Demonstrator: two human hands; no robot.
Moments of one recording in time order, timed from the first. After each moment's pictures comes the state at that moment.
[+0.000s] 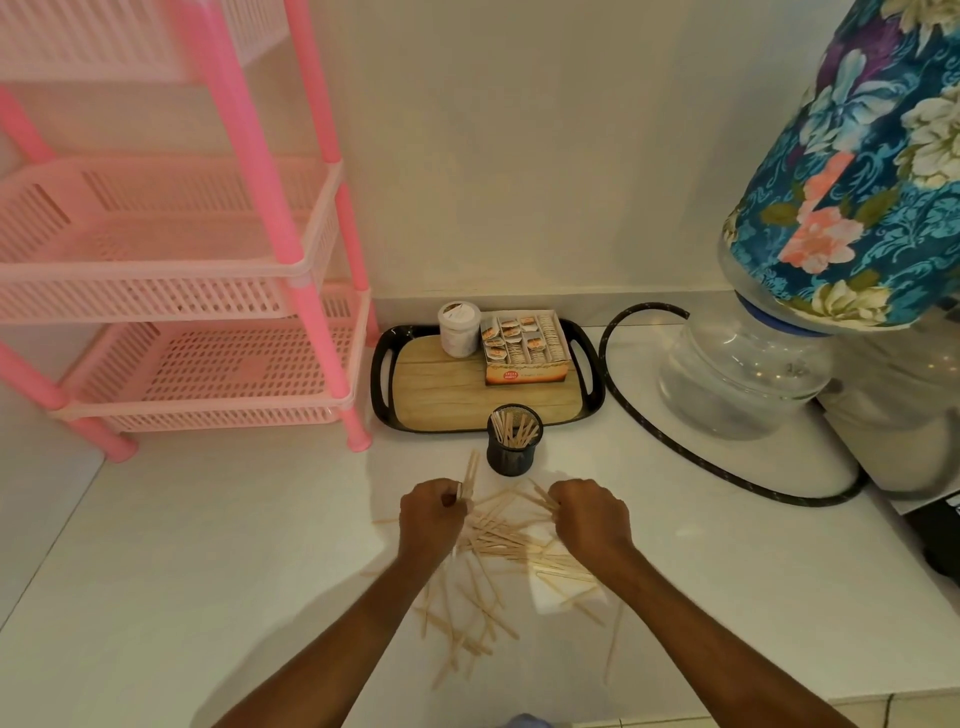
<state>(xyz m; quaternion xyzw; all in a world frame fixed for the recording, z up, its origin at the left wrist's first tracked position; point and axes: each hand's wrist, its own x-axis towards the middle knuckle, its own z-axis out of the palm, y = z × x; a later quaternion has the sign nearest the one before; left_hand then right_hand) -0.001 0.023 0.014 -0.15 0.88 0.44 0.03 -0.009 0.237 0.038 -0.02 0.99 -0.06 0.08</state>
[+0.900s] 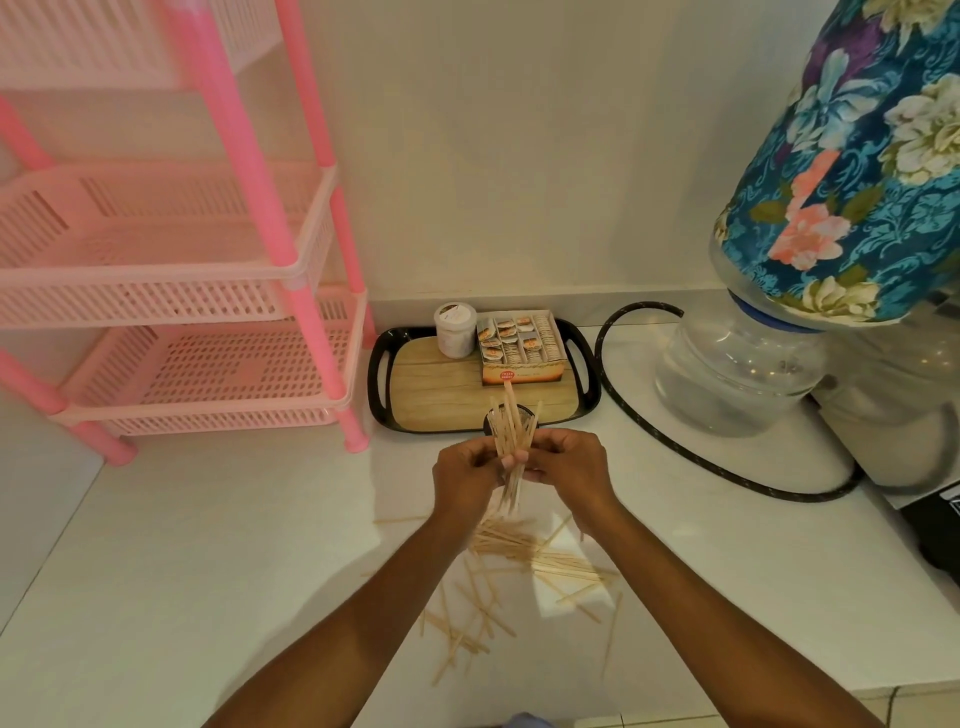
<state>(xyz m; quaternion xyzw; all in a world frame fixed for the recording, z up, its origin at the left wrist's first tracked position) -0.018 0.068 0.063 -0.12 0.65 0.75 0.05 -0.038 0.222 0.072 0.06 0.71 -0.70 0.08</state>
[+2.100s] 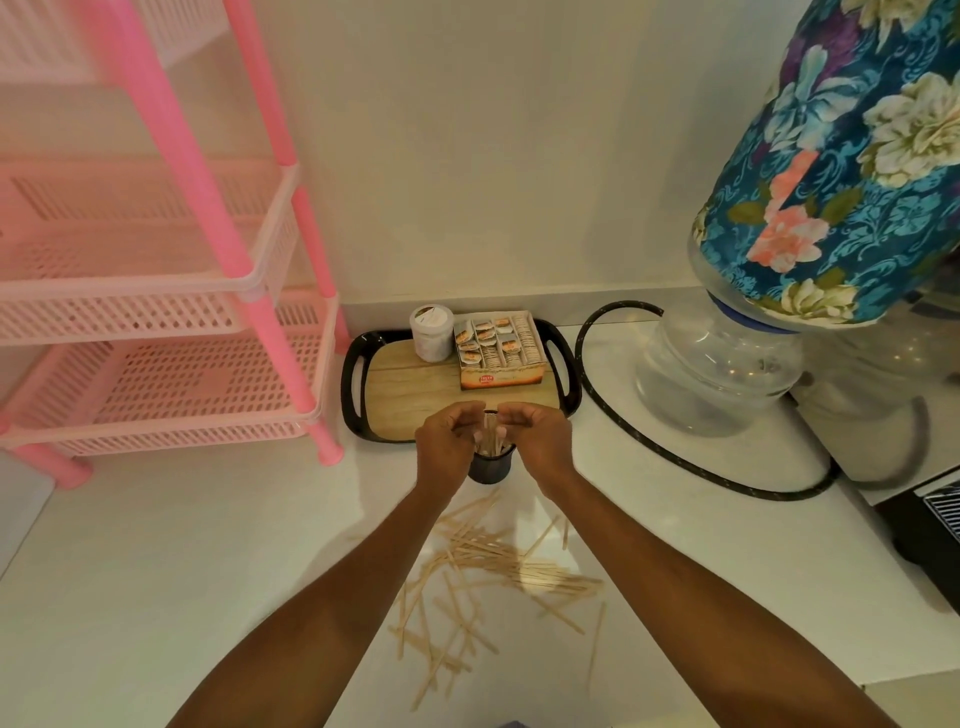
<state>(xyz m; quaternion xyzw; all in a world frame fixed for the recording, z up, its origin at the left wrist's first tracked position) -0.094 0.067 0.040 -0.07 0.79 0.61 -0.05 -0.105 0.214 0.050 0.10 0.79 -0.60 0.01</state>
